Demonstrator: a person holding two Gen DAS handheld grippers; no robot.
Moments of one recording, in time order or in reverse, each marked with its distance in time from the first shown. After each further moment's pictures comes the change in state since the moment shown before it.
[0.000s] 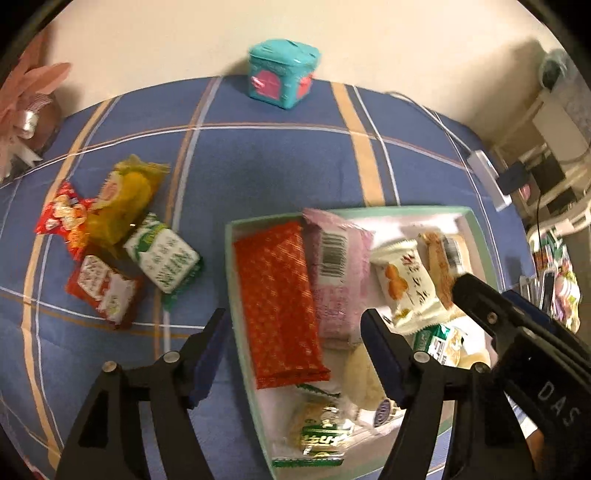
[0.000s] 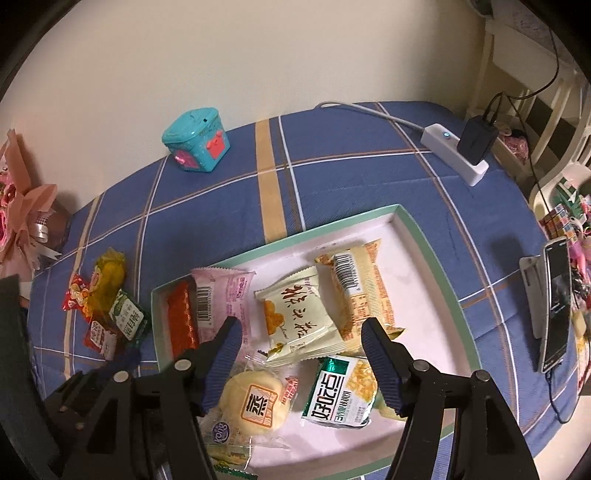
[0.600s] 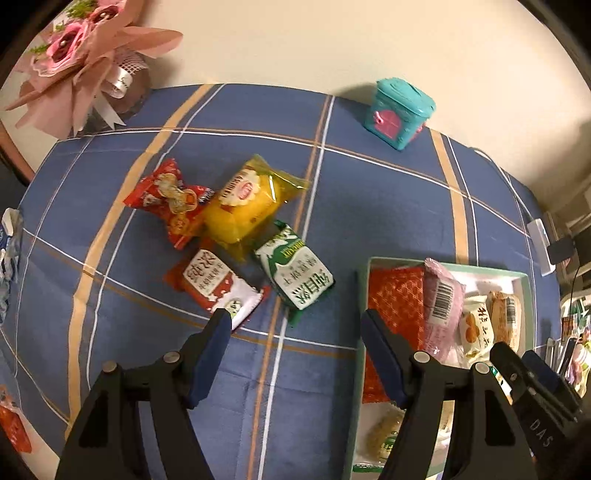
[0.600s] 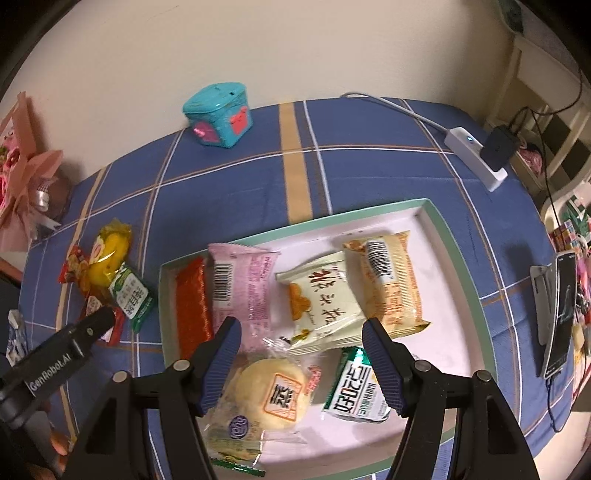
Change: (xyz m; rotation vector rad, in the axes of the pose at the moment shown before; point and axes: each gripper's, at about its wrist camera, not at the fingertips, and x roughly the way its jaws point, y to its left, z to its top) left arm -0.023 0.078 0.002 -0.207 -0.059 0.144; right arm 0.013 0.031 -0.010 -0.095 0.039 -0.010
